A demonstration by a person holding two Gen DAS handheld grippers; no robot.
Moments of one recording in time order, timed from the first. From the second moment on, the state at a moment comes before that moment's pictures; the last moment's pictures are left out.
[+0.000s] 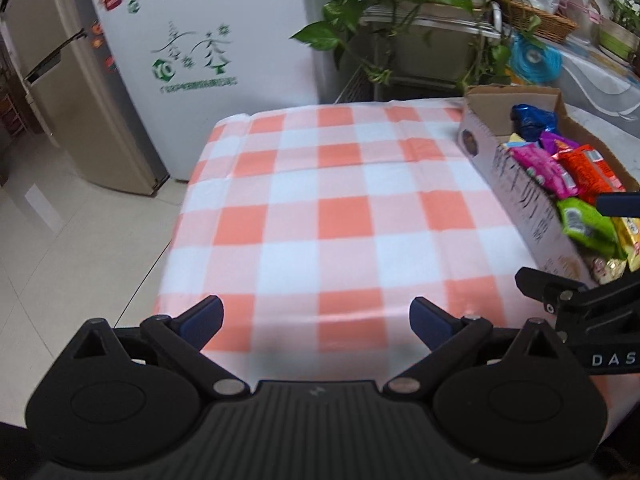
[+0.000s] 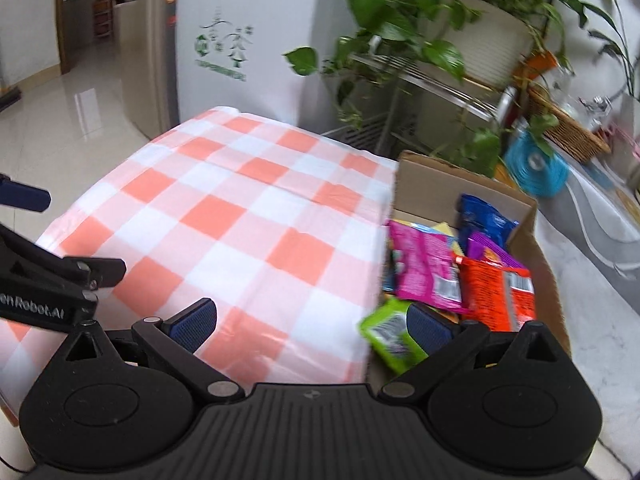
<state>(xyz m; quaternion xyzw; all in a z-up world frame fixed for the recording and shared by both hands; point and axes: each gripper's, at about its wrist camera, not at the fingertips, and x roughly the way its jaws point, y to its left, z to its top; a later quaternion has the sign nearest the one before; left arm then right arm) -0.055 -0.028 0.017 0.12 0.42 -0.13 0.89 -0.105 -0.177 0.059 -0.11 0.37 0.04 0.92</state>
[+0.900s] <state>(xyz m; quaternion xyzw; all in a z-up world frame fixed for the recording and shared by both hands) -0.037 0.029 -0.024 0.04 0.46 -0.10 0.88 -0.086 -0.131 -0.021 -0.06 0.41 0.06 0.91</state>
